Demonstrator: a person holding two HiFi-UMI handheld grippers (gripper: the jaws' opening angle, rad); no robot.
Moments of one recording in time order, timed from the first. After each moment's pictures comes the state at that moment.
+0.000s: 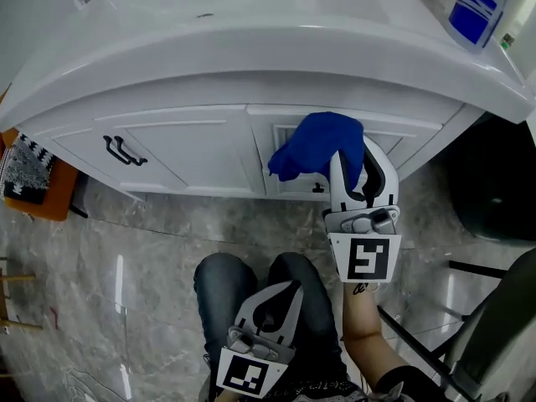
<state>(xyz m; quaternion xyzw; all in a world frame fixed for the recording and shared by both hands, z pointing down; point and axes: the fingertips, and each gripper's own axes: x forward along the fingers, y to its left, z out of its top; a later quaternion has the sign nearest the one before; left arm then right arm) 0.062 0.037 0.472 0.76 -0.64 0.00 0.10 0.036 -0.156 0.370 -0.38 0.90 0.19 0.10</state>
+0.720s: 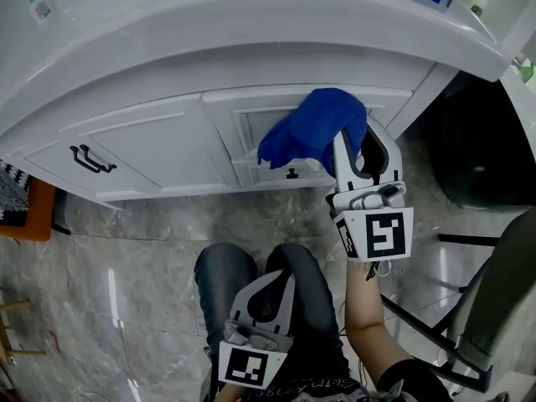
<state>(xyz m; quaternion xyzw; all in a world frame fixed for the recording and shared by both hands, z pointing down) 0.076 0.032 0.495 0.78 -0.62 0.01 0.10 0.084 -0.176 0.377 -0.40 0.90 0.16 0.08</state>
